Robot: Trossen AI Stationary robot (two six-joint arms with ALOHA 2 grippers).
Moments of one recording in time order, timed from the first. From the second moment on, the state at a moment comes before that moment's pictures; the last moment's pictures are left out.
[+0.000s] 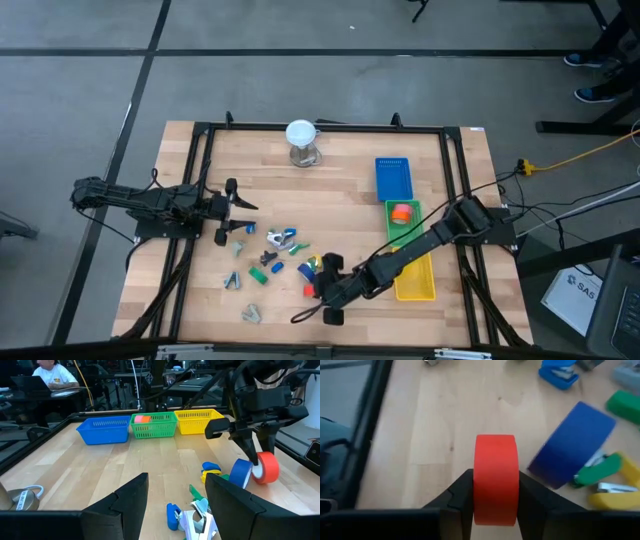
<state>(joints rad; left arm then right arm) -0.10 0.16 0.01 0.03 -0.06 0.01 0.53 2.10 1.36 -0.10 0.23 0.50</state>
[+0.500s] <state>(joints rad) -0.10 0.16 0.01 0.03 -0.06 0.01 0.47 2.00 1.36 -0.17 0.07 0.26</state>
